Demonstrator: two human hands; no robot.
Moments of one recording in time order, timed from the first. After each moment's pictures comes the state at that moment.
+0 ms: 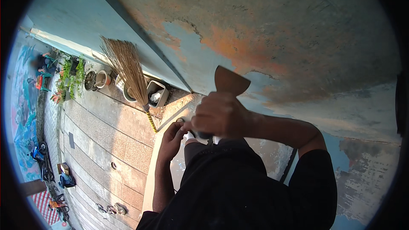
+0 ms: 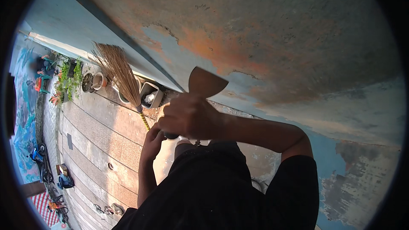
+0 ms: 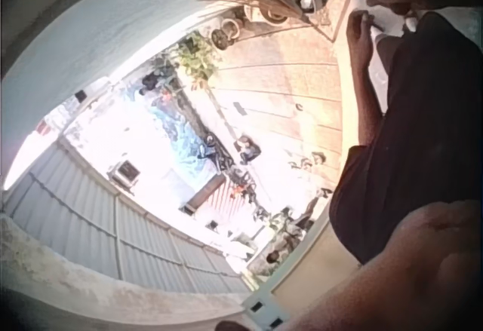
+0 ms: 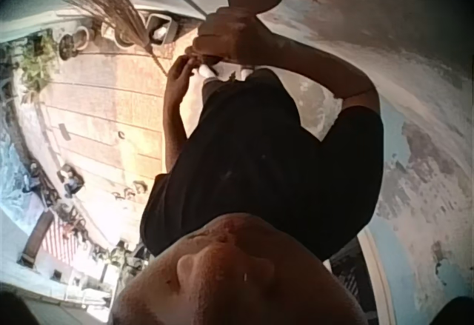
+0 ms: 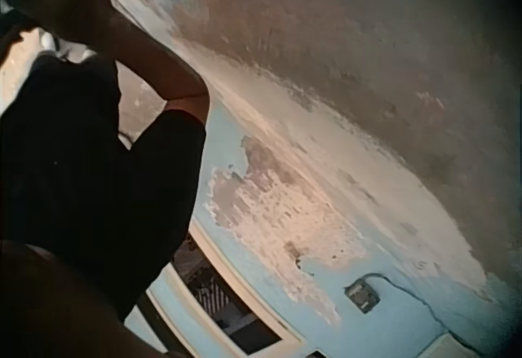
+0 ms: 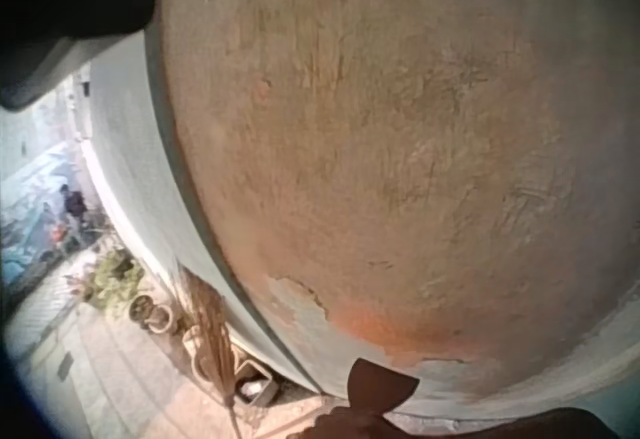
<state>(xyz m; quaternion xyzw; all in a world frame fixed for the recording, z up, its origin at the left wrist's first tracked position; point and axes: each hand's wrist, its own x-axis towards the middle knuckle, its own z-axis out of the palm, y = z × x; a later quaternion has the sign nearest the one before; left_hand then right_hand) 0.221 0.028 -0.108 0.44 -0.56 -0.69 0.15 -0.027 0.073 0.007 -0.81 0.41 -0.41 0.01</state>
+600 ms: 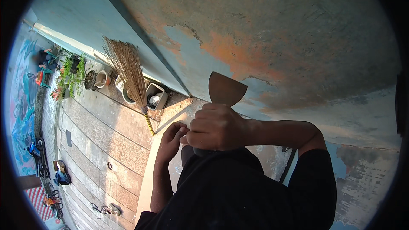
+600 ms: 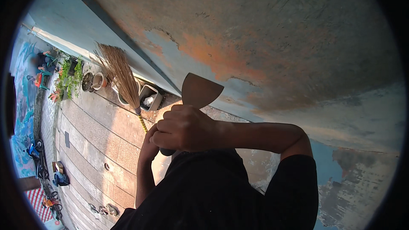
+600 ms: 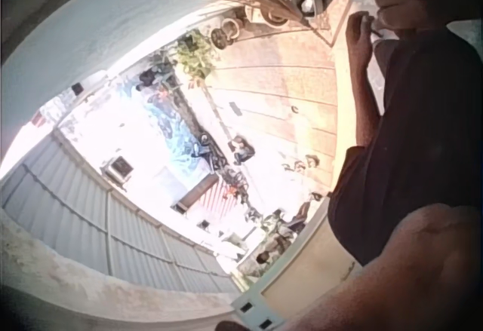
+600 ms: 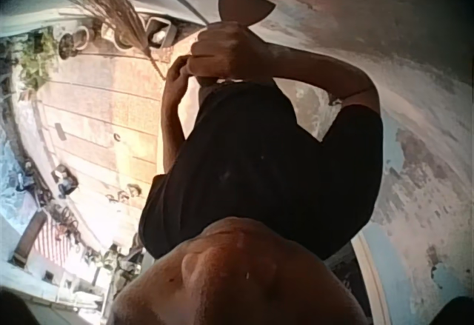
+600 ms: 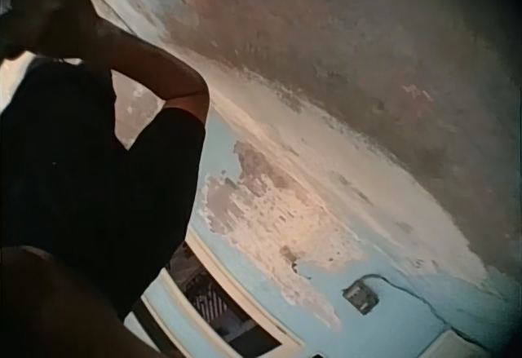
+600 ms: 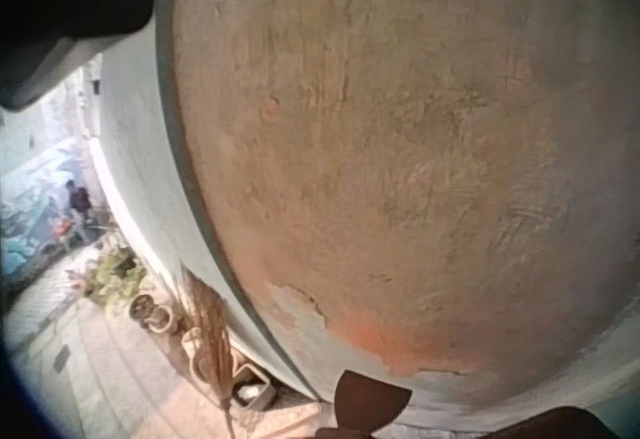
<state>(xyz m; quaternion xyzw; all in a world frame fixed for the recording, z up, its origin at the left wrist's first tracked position) 0.207 0.028 -0.106 0.39 -0.56 -0.71 0.18 -0.028 0.075 0.011 -0.84 0.37 -0.40 0.01</state>
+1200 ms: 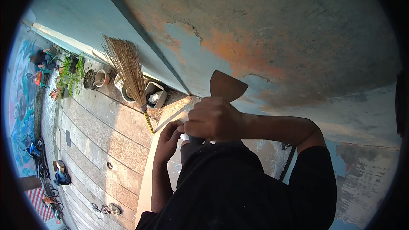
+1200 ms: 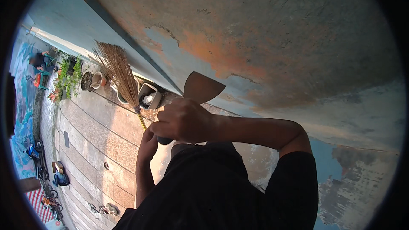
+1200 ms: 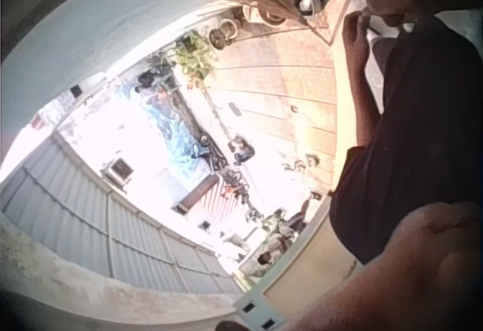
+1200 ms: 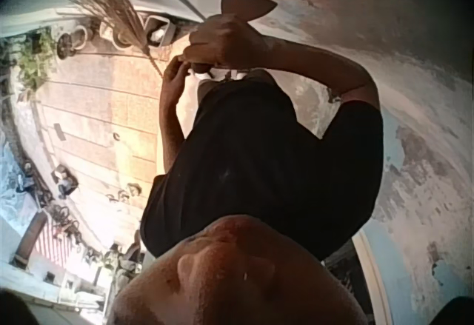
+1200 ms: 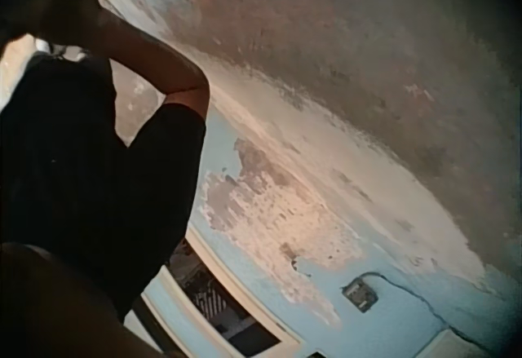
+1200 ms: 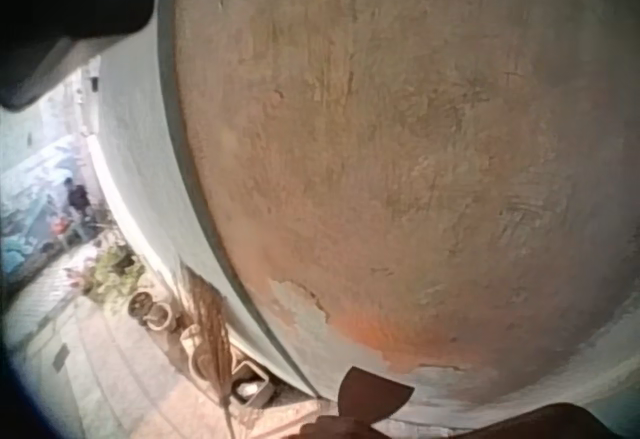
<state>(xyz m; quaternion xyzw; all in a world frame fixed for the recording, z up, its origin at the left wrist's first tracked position) 0.216 0.026 -0.106 0.42 -0.57 -0.68 0.17 -0.028 0.065 -0.001 -0.84 0.39 -0.37 0.01</state>
